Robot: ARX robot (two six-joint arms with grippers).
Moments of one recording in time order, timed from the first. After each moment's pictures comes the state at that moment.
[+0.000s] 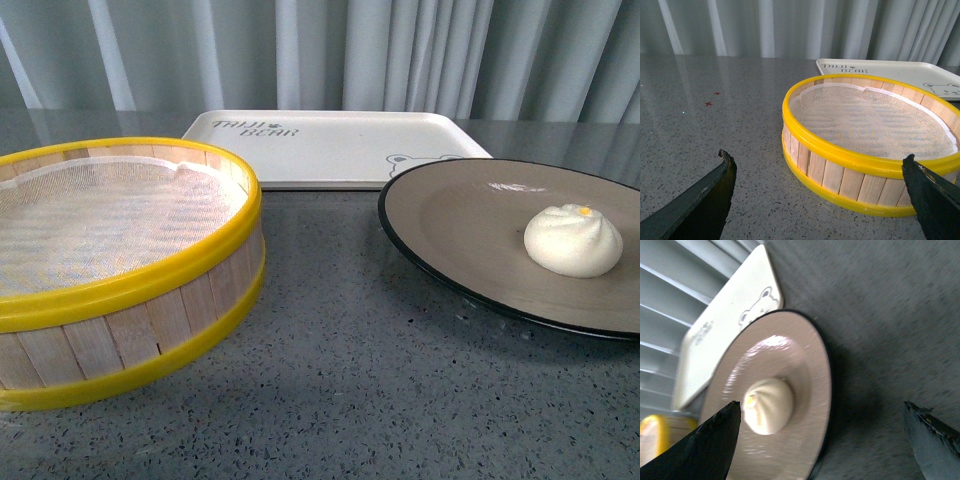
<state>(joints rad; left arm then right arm) 0.00 0.00 0.03 0.00 0.00 0.00 -0.14 1.01 0.51 0.06 -0.32 0.71</state>
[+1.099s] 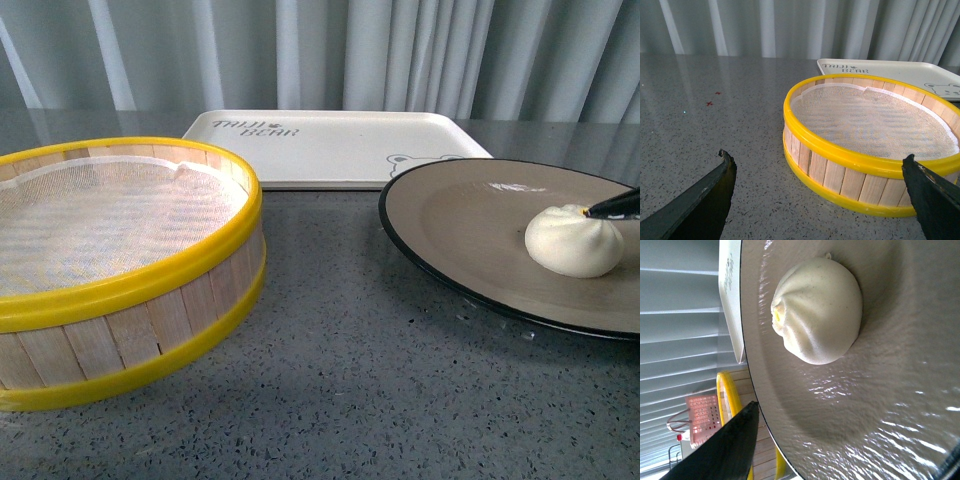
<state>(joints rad) 0.00 0.00 0.03 0.00 0.00 0.00 0.05 1.22 0.51 0.19 -0.49 1.17</state>
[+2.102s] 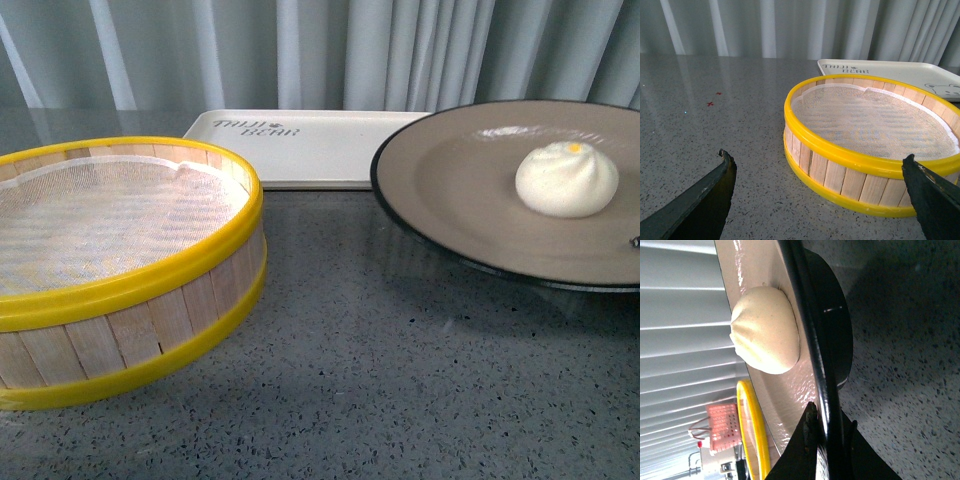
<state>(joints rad) 0.00 0.00 0.03 0.00 0.00 0.00 -0.01 1.17 0.46 0.30 -0.51 1.26</state>
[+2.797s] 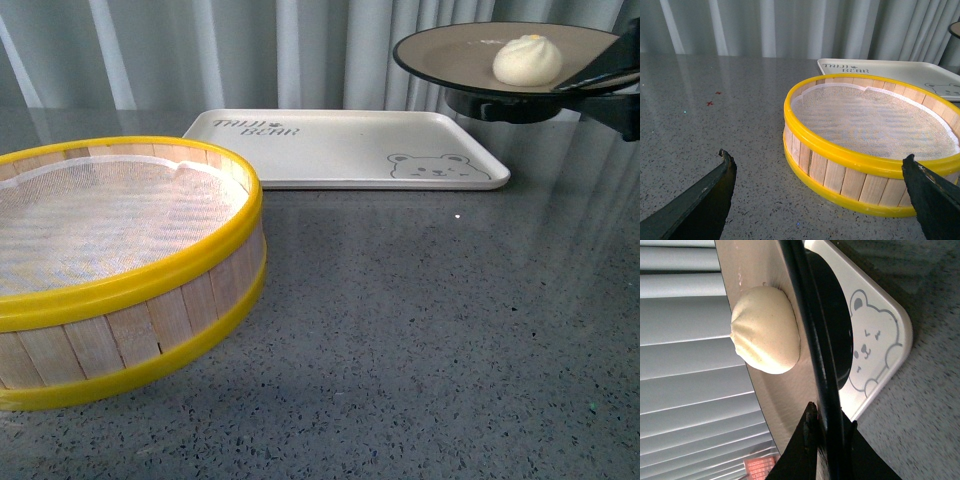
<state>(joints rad) 0.00 0.00 0.03 0.00 0.00 0.00 0.01 1.72 1.07 0.34 -0.42 1.40</state>
